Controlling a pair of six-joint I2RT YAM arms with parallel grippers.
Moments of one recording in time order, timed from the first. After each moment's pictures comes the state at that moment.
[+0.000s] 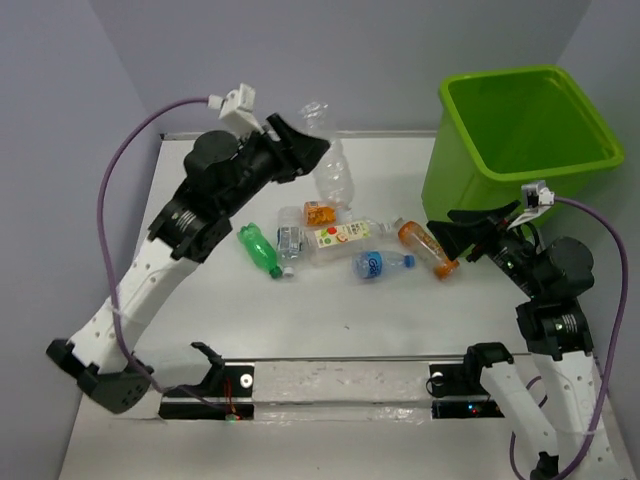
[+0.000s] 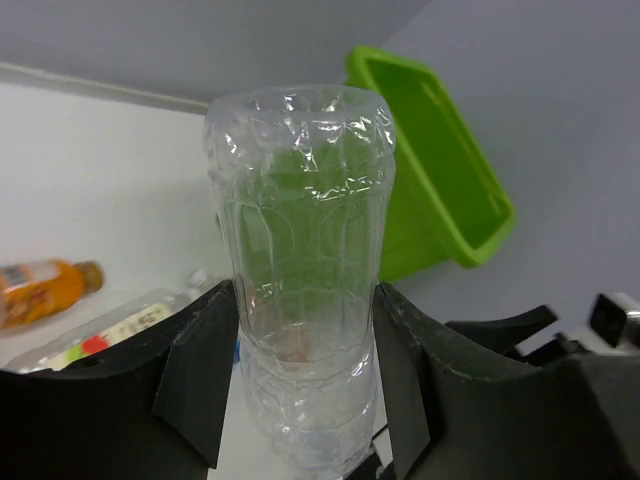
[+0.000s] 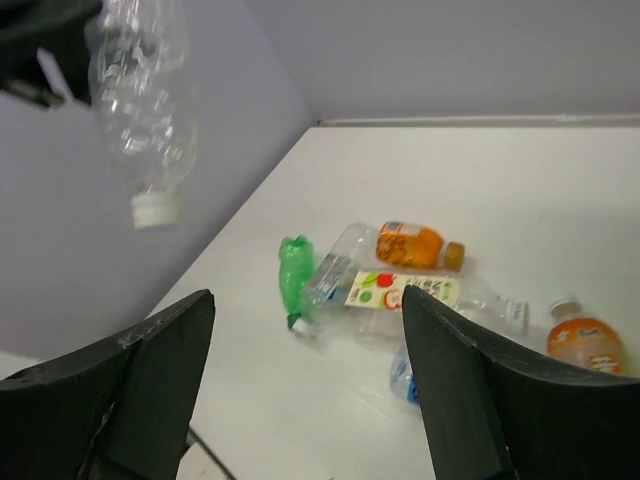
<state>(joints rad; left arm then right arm) -0.59 1.10 1.43 -0.39 0.01 -0.77 0.13 0.56 0.90 -0.17 -0.50 0.50</state>
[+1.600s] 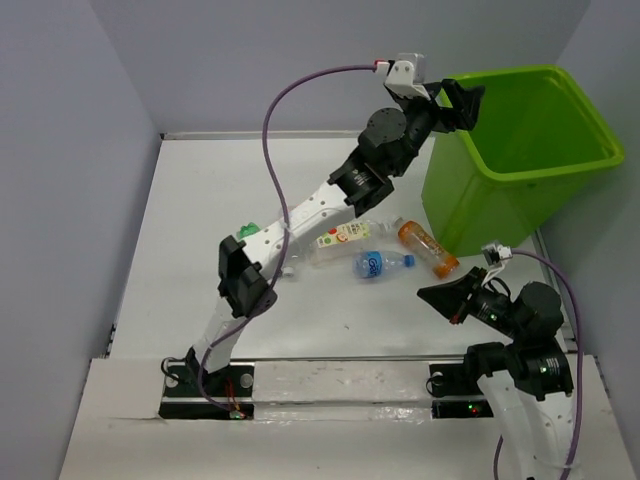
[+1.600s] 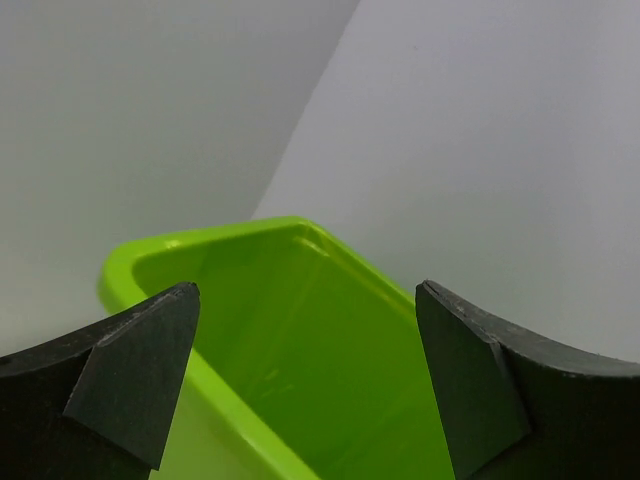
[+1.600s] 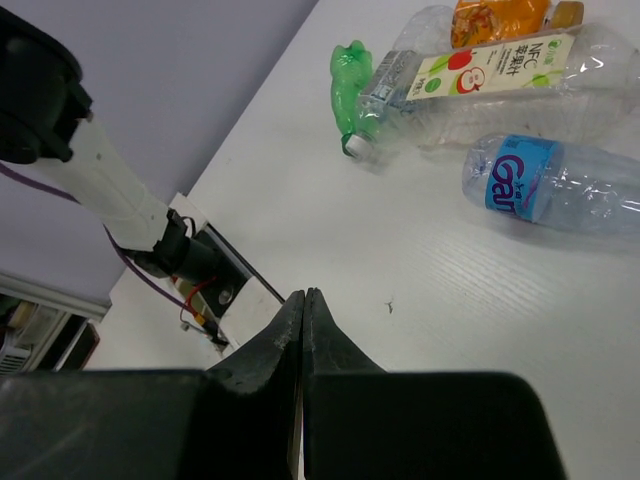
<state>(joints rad) -0.98 2.21 2.39 0.27 -0.32 -0.45 0.13 0.14 0.53 -0.51 -0.79 0.57</state>
